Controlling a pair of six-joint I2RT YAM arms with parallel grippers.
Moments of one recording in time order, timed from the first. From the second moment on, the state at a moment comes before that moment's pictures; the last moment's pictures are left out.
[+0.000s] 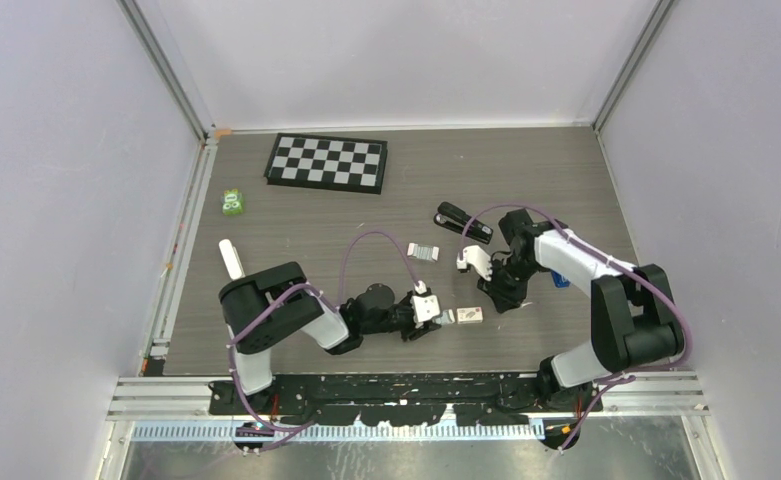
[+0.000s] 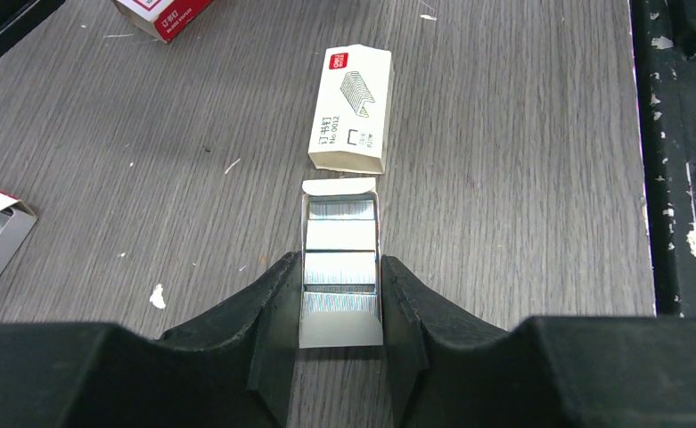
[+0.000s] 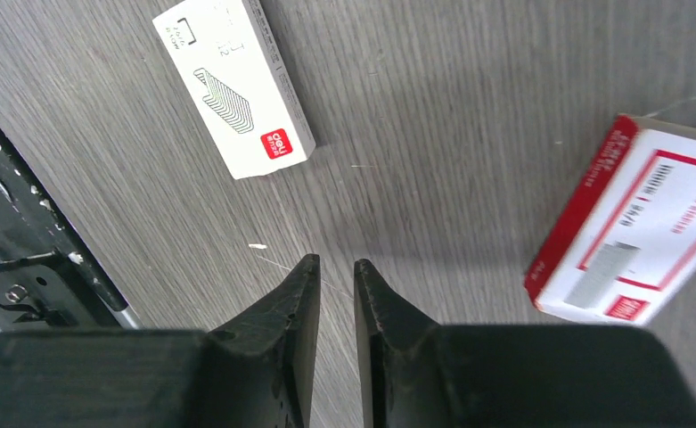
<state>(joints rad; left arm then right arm) -1.07 1.84 0.49 1.04 0.27 0.21 0.25 1.46 0.83 -0.89 -0.37 -1.00</state>
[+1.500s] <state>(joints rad) -1.07 1.88 0.51 1.08 0.29 0.18 0.36 1.60 0.88 -0.89 -0.35 -0.89</state>
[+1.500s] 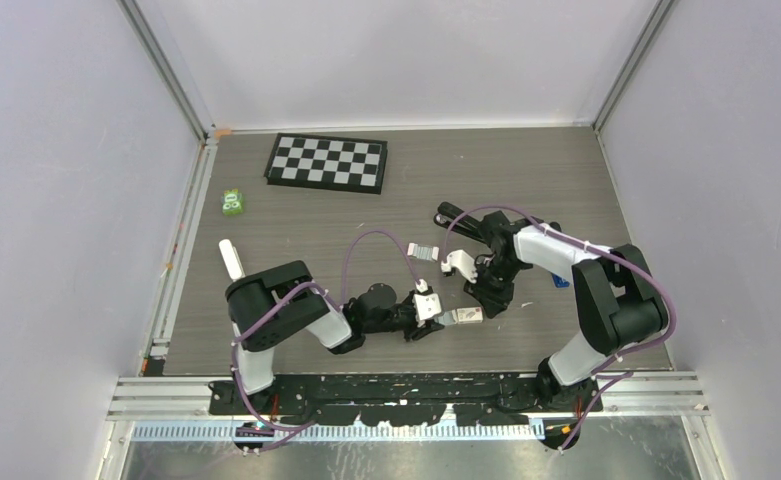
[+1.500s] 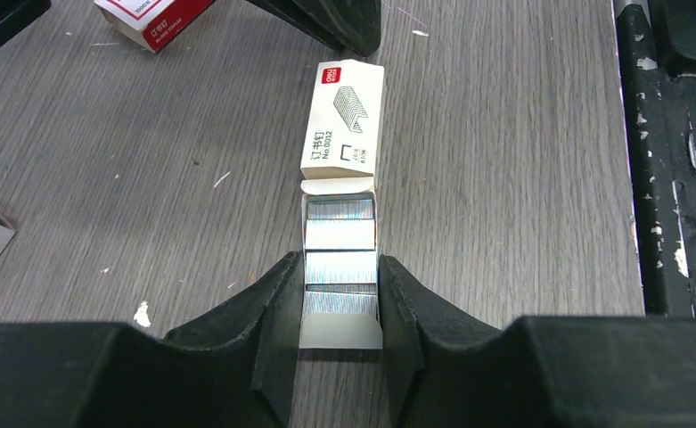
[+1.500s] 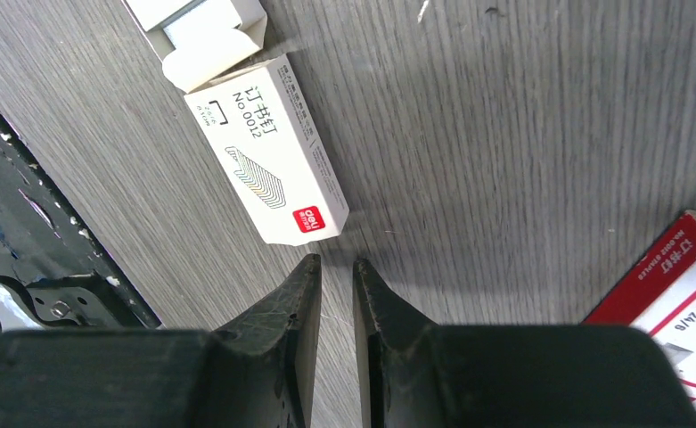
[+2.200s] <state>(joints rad) -1.08 1.90 0.54 1.08 0.31 0.16 0.39 1.60 0.88 -0.89 -0.36 -0.88</state>
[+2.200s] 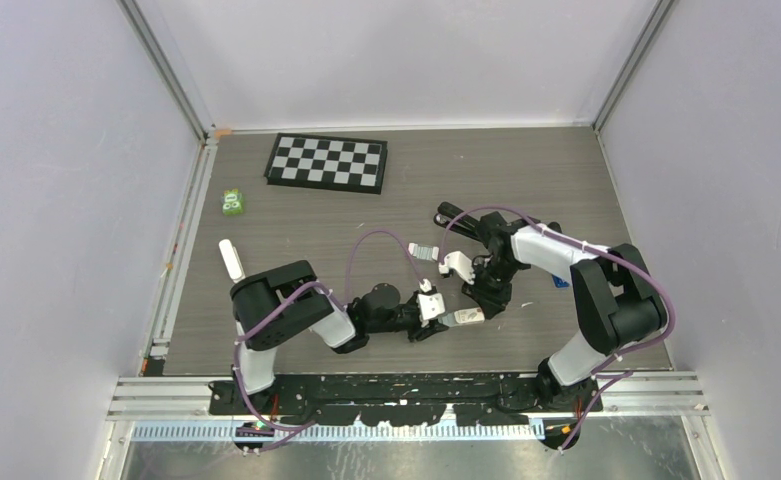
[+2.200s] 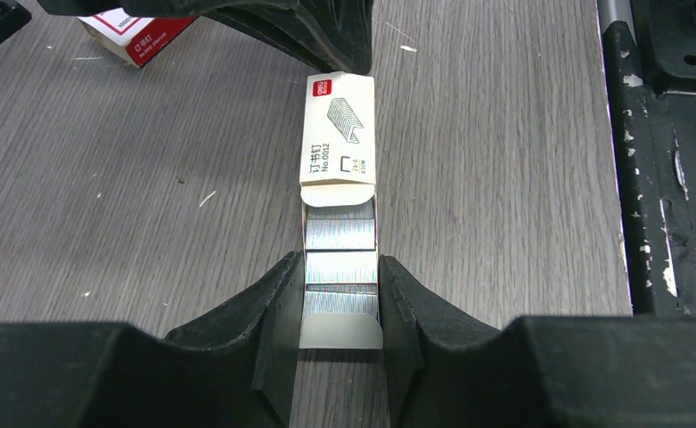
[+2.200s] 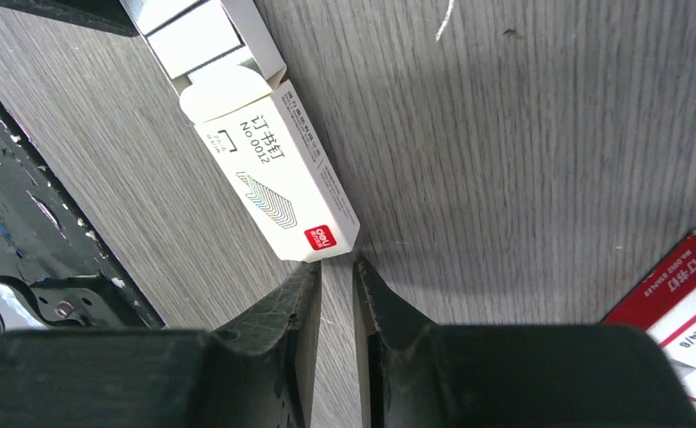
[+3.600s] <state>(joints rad) -1.08 1.91 0.58 1.03 0.29 0.15 0.43 1.63 0.91 -0.92 -0.33 -0.79</state>
